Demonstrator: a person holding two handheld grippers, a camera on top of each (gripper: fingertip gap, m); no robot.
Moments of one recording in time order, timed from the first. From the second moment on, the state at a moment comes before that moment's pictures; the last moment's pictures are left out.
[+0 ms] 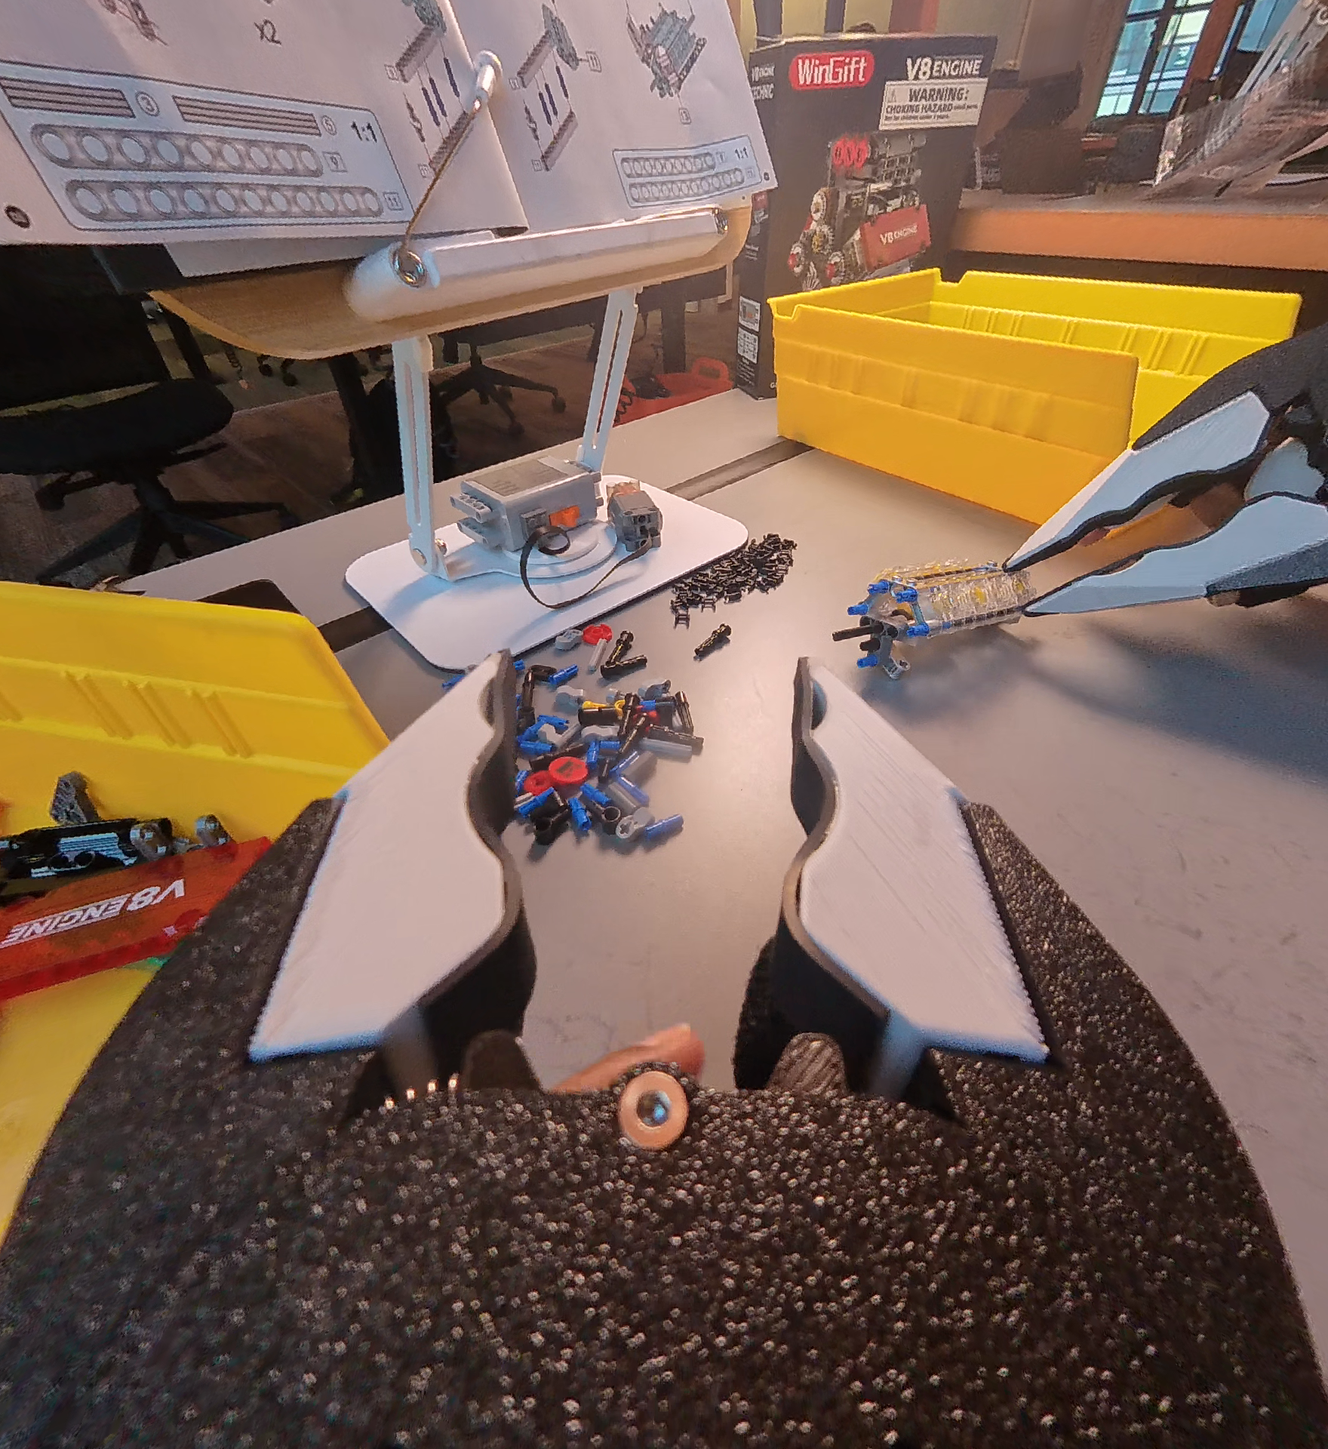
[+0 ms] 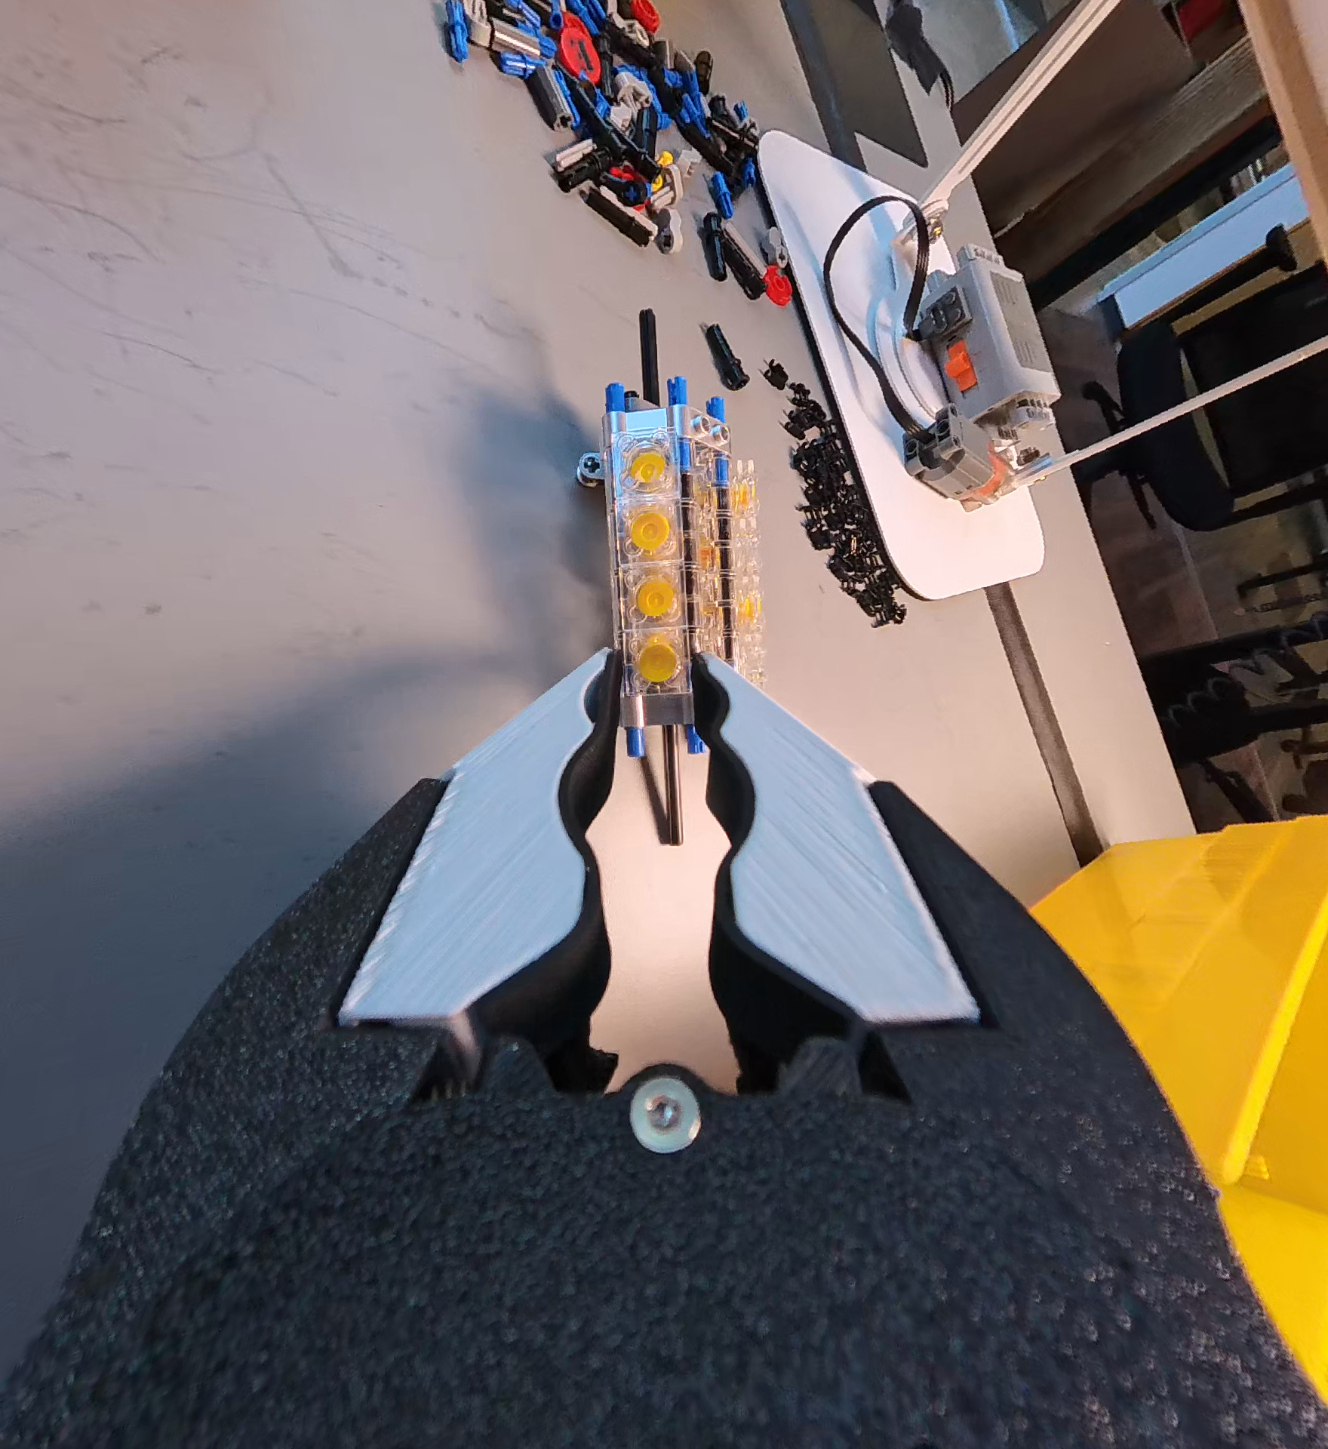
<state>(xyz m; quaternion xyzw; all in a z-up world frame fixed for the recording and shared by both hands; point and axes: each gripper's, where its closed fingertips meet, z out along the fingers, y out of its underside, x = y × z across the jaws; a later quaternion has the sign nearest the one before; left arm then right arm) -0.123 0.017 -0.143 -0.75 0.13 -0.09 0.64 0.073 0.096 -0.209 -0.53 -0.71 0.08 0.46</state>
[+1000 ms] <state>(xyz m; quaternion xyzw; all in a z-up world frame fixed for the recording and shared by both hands) -0.234 0.146 -0.062 -0.75 0.02 0.12 0.65 0.037 0.080 -0.137 -0.55 -0.53 0.31 0.57</state>
